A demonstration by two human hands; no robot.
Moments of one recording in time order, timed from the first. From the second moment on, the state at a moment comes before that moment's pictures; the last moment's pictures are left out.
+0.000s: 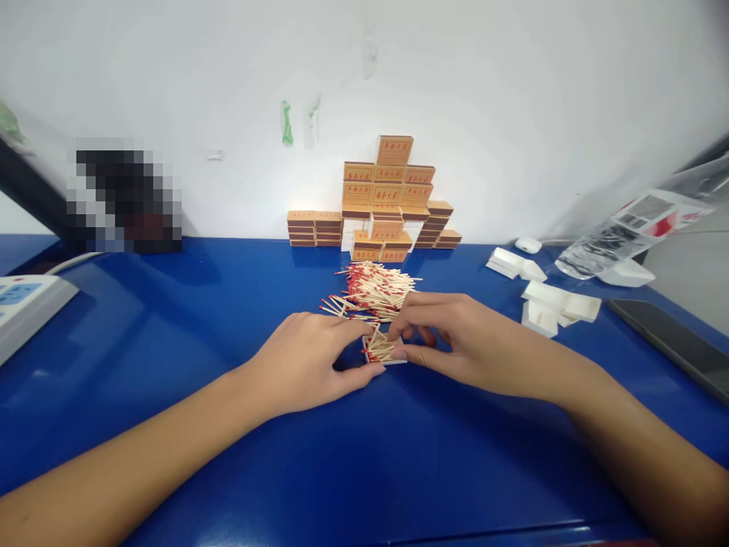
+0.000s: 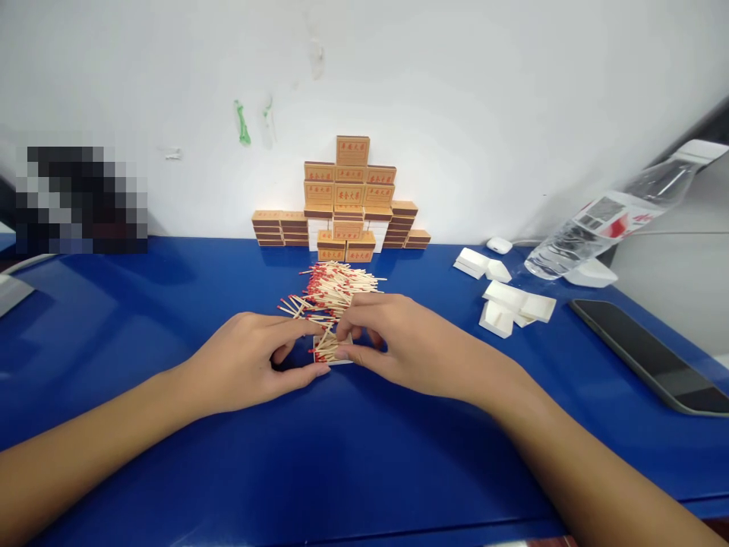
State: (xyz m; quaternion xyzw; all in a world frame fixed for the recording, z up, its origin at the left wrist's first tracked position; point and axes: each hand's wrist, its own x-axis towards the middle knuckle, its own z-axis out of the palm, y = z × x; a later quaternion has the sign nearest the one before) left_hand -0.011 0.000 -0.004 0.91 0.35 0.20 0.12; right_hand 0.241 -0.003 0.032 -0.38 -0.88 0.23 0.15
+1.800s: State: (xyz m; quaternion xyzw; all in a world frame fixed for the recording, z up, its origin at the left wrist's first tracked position) left_hand -0.011 0.000 -0.005 0.90 0.36 0.21 0.11; right_hand 0.241 -0.002 0.030 -0.40 -0.88 0.19 0.19
